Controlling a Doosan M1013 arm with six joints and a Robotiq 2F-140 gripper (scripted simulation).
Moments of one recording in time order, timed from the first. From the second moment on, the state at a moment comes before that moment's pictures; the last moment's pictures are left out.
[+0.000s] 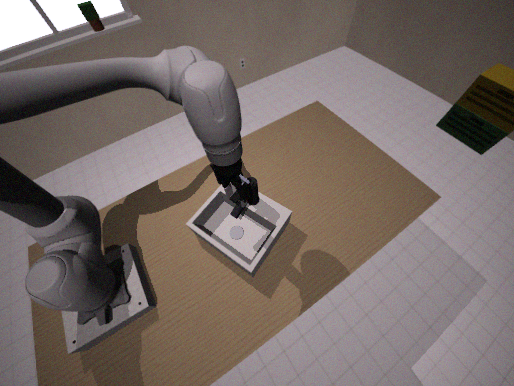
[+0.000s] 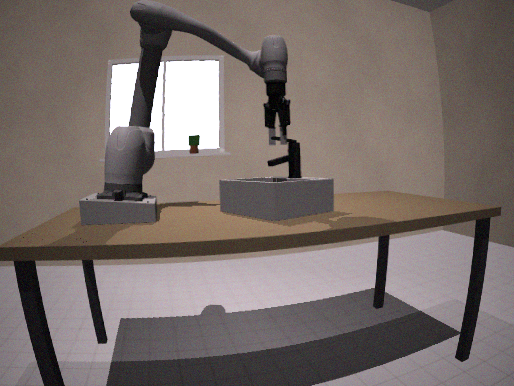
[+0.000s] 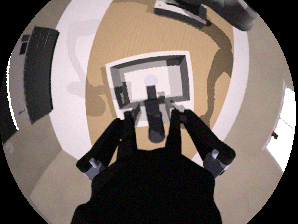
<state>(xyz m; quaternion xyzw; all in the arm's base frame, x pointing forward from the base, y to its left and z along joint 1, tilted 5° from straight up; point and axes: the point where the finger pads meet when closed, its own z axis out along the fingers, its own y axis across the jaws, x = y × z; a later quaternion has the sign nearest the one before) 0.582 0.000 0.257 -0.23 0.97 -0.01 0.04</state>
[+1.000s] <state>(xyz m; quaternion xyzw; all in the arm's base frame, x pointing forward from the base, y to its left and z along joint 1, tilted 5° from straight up) 0.582 0.000 0.250 -0.23 0.97 -0.01 0.04</state>
